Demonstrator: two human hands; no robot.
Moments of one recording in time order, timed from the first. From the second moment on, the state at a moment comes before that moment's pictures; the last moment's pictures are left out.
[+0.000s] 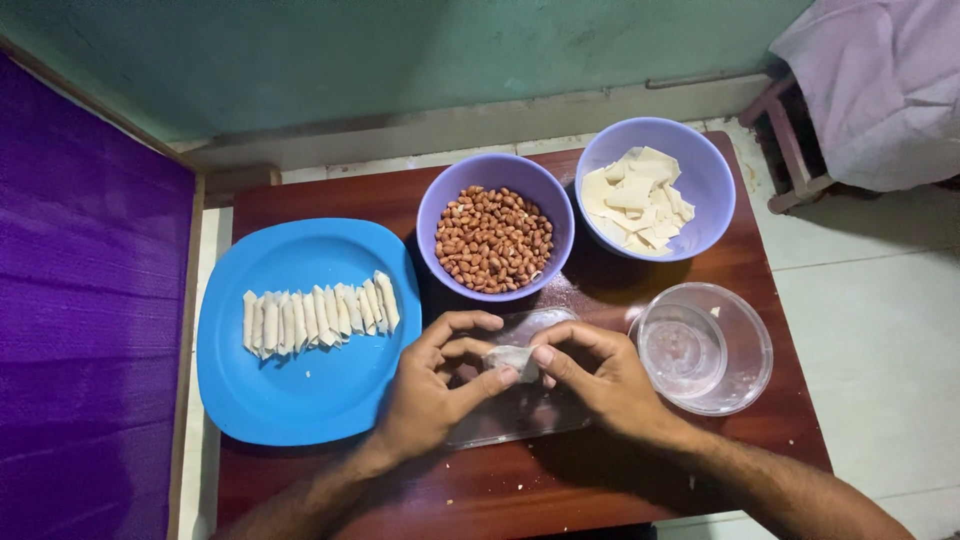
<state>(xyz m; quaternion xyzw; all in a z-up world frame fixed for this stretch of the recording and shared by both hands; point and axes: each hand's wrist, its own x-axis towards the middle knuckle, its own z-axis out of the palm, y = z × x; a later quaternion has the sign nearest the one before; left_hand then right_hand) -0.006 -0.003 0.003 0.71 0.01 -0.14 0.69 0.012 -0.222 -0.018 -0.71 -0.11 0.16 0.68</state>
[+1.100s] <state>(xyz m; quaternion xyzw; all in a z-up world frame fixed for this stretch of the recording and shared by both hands) 0.016 -0.022 0.047 0.81 -0.27 0.04 0.53 0.072 -0.299 0.055 -0.78 -0.09 -0.02 0.62</state>
